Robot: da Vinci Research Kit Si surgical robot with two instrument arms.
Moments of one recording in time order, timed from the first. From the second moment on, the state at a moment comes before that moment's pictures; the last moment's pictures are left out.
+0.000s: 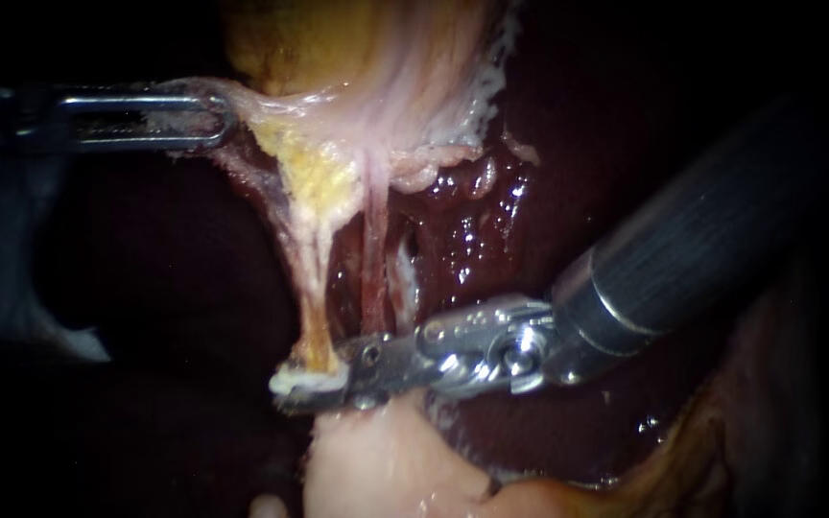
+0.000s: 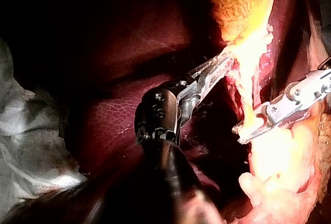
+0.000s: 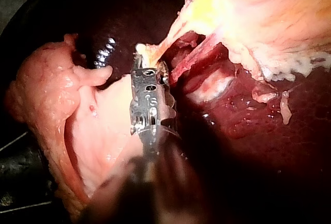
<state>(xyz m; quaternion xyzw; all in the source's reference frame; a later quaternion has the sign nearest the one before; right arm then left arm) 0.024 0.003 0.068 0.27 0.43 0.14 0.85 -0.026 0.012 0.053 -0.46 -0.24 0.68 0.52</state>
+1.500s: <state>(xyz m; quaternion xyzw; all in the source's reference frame) 0.020 0.007 0.065 0.28 0.53 0.17 0.78 -0.026 0.012 0.053 -0.46 -0.24 0.68 0.52</state>
